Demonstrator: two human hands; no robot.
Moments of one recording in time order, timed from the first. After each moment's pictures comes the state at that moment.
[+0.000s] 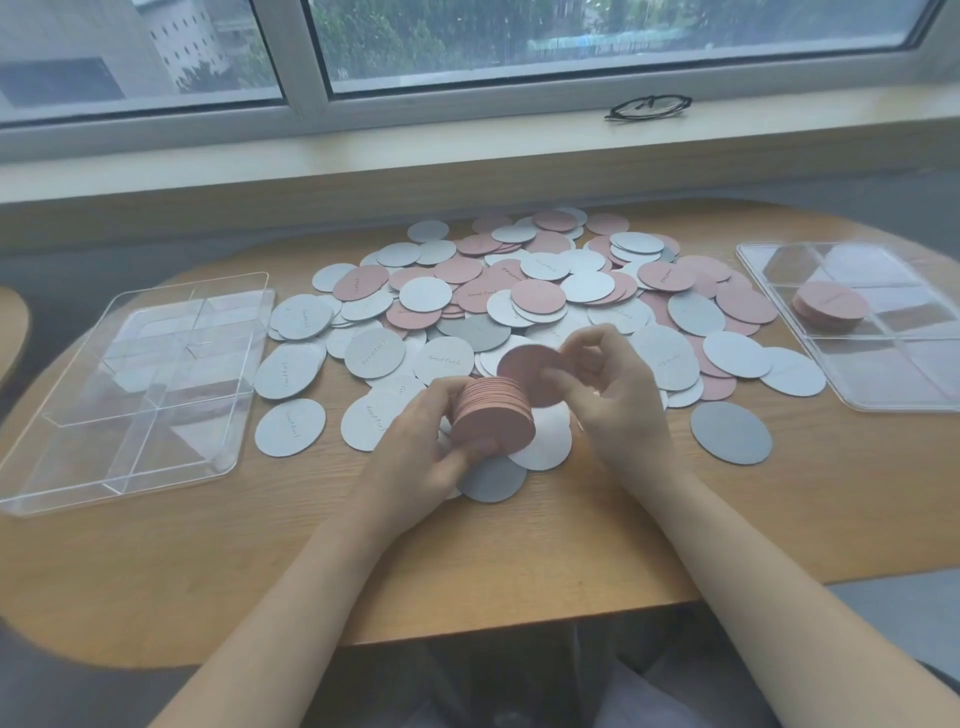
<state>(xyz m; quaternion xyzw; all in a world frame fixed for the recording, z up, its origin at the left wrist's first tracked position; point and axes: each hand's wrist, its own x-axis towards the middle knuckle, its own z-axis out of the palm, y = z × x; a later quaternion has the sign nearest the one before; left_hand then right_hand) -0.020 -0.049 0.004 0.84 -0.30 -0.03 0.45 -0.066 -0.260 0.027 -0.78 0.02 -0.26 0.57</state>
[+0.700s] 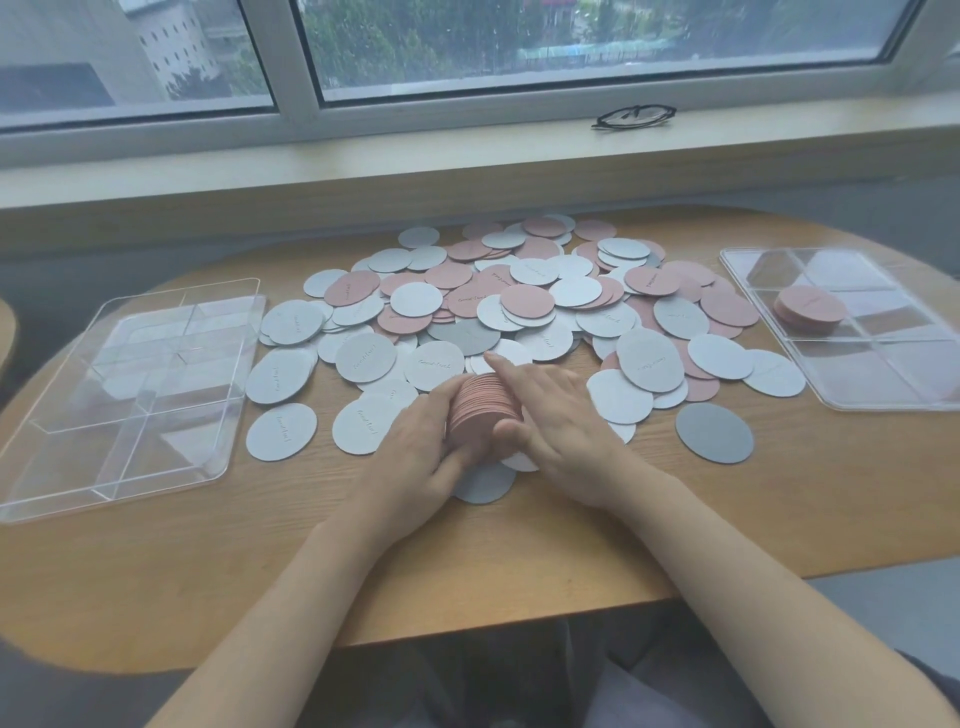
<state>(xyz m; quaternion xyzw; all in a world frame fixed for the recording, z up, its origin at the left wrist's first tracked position) -0.019 -0.051 0.000 0.87 -0.34 0.01 0.37 -0.060 -0.255 0.005 -0.94 -0.14 -0.15 0.27</state>
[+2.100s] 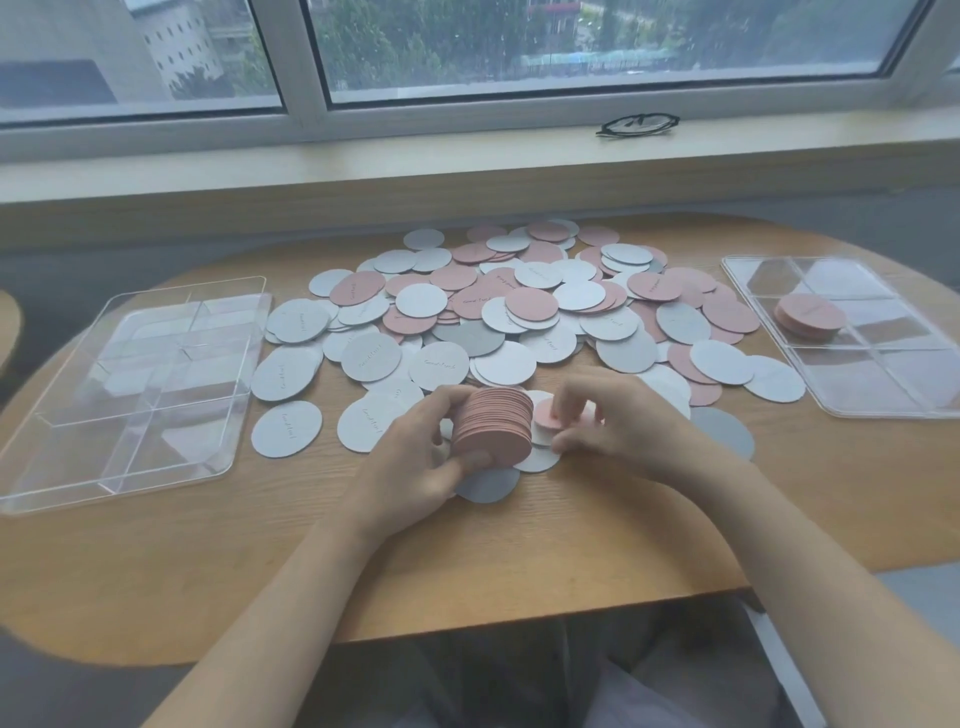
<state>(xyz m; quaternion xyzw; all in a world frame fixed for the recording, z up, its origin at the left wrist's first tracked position) -0.030 -0.049 0.020 0.82 -0.32 -0.04 0.47 -0.074 -0.300 0.033 -0.94 -0.07 -0.04 0.34</state>
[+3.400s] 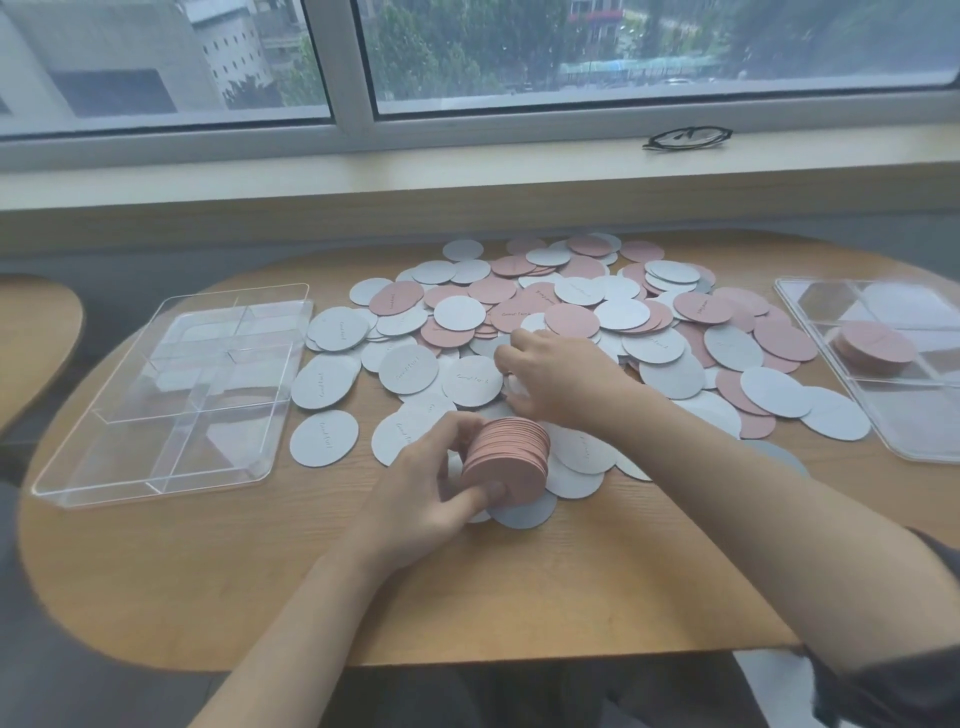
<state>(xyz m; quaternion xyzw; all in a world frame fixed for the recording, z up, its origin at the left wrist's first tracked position) -0.037 -0.028 0.022 0.82 -0.29 -0.07 0.50 0.022 -0.243 0.047 -0.98 -0.18 -0.09 -0.04</state>
